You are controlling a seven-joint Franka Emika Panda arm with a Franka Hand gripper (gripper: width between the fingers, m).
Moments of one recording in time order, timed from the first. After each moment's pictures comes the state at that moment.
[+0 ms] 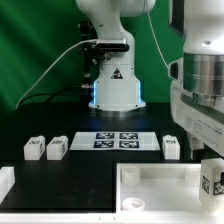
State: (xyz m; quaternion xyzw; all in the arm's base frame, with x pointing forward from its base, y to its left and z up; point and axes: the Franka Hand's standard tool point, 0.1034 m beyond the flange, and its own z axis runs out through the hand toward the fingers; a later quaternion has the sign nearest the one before) arm 0.626 0.115 0.076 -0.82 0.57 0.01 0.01
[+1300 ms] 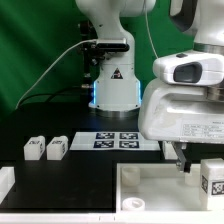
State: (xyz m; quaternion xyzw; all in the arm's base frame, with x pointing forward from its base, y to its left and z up) arm 0.638 0.108 0.083 -1.00 -0.03 0.00 -0.04
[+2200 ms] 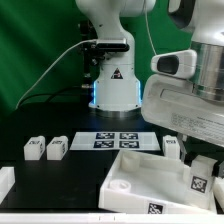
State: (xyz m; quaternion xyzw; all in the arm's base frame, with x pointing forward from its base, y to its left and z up) arm 0.635 0.097 0.085 -0.94 0.35 -0.01 -0.05
